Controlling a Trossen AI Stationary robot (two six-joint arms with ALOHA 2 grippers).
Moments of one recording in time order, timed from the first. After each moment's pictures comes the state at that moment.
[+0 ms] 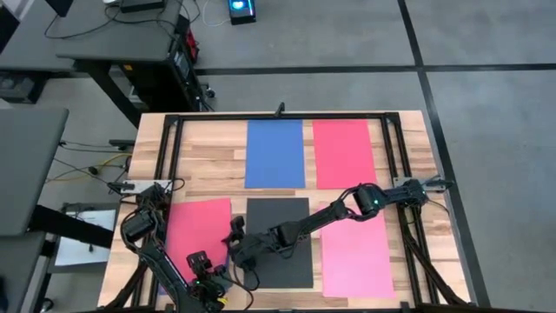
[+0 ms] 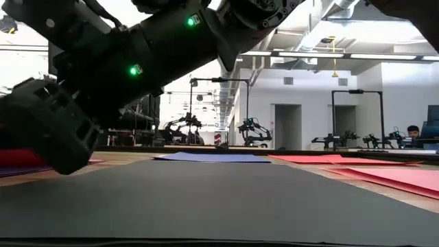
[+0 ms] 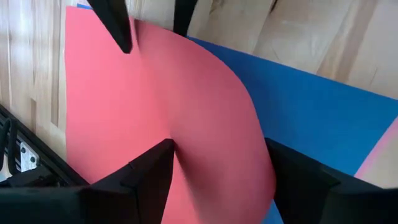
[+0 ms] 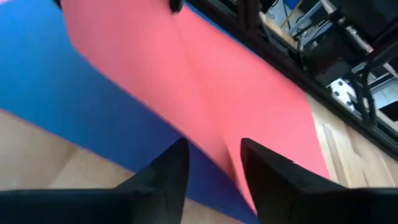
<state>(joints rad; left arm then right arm) -0.96 2.20 1.79 -1.57 -0.30 -1.32 0.32 2.54 1.90 0.18 0.34 -0.45</state>
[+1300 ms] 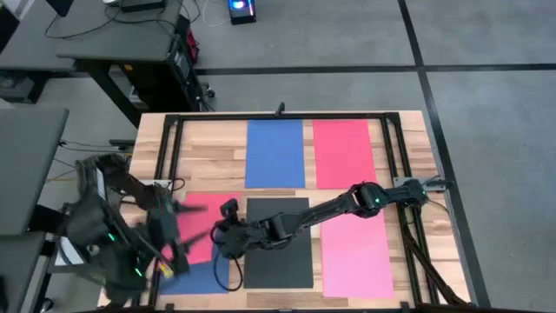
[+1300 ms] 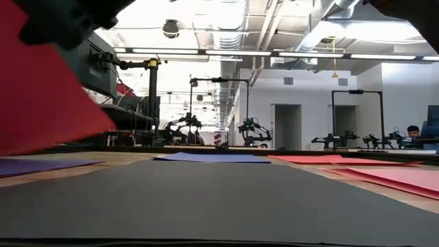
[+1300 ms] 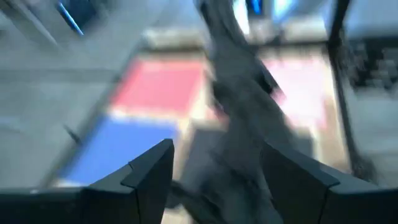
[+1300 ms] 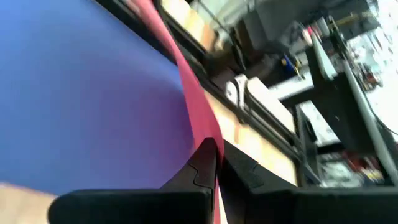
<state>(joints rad) -1.00 1.63 2.01 -1.57 -1.10 -0.95 0.32 2.53 2.33 -0.32 0.55 -0.58</state>
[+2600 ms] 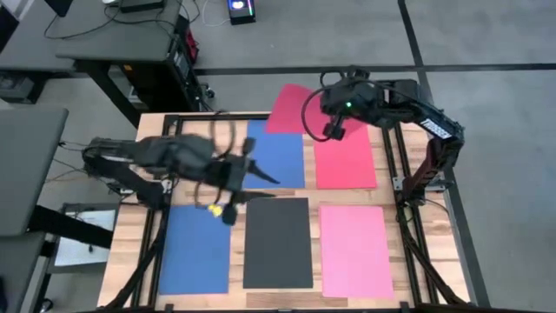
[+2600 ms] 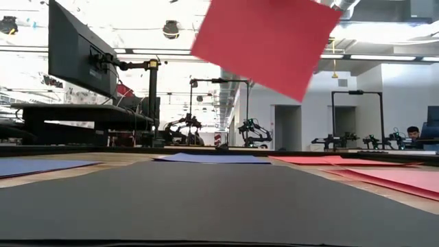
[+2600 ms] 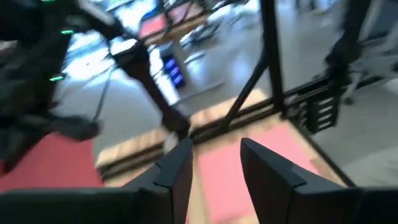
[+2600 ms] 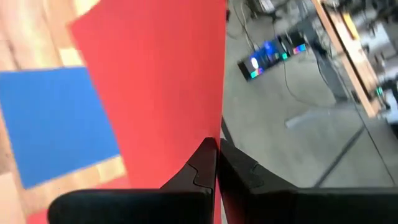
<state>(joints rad) -0.33 1.47 1.90 -0.67 -0.23 0.29 -0.12 1.72 2.33 -1.44 0.66 -0.18</state>
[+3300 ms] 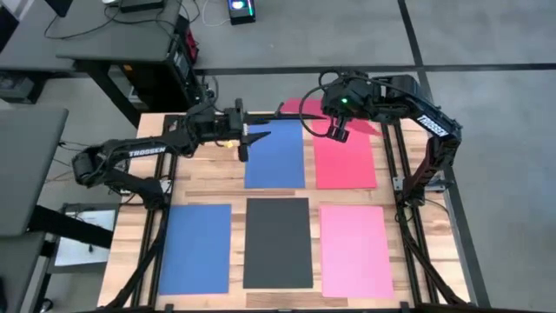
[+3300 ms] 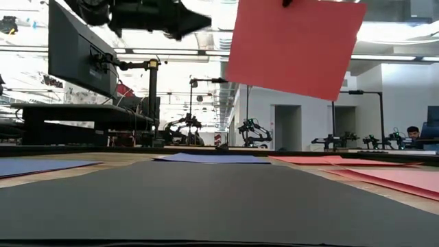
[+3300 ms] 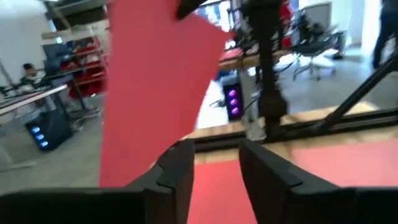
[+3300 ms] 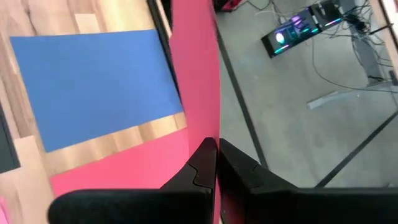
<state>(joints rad) 0.46 1.27 0.82 0.50 0.34 0.24 -0.21 1.71 2.33 -1.57 0.55 -0.16</state>
